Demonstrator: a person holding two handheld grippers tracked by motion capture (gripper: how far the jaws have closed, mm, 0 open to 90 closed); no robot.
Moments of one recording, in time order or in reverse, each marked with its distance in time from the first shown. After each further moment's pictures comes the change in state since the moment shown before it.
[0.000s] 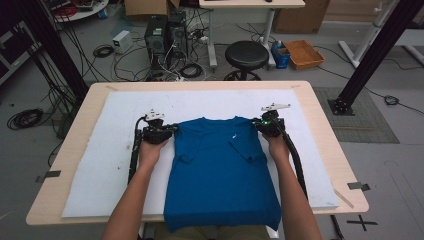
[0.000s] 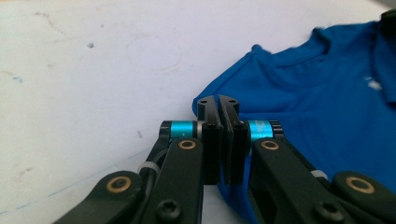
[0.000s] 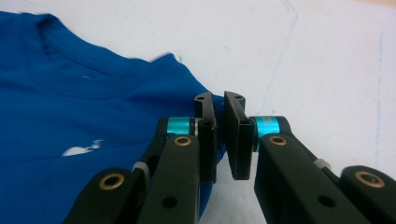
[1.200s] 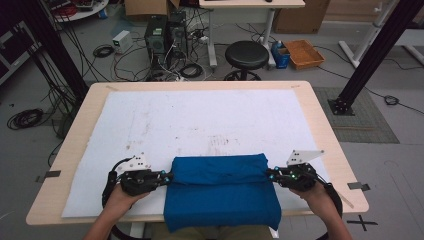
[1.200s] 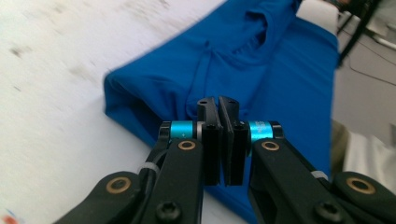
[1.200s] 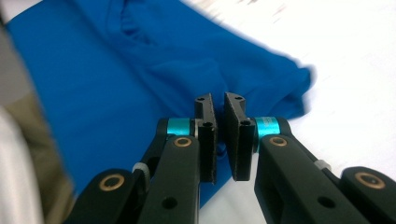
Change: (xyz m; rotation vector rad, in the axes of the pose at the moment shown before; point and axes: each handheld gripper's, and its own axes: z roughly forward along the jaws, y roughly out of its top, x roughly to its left) left arm -0.054 -0.071 -0.119 0.143 -0.446 0.202; right arm 0.043 -0.095 -0.142 0.097 0.366 -0.215
